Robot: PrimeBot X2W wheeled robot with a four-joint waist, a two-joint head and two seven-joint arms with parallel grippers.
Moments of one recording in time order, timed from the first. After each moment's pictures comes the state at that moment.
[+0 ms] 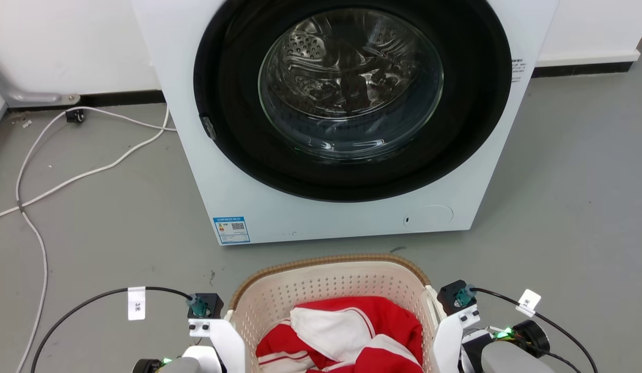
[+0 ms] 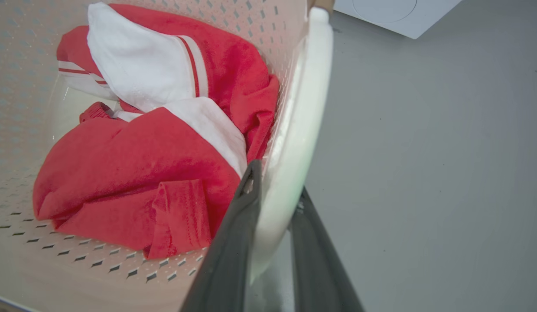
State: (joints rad) left arm -0.52 0.11 -0.55 1.27 -0.61 -0.13 0.13; right arm -0.56 -0.06 0.78 1.27 0.50 0.13 0.08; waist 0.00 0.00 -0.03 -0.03
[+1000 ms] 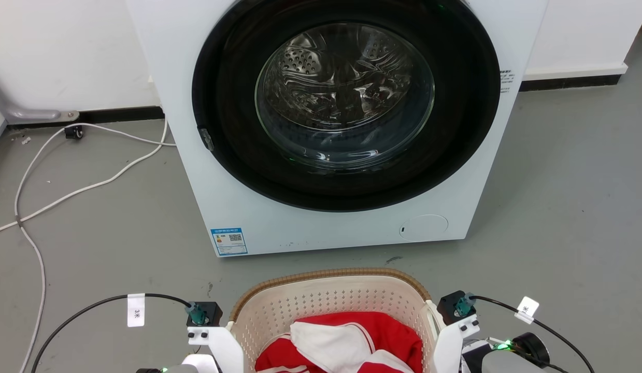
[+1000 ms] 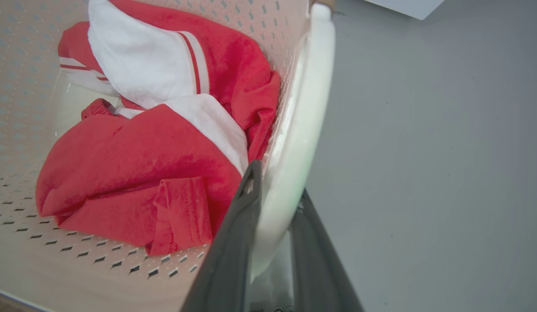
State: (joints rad) left arm -0.51 0.12 -0.65 1.27 -0.72 -0.13 0.16; right arm -0.55 -0.07 0.92 1.27 0.66 0.13 0.11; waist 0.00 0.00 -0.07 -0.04
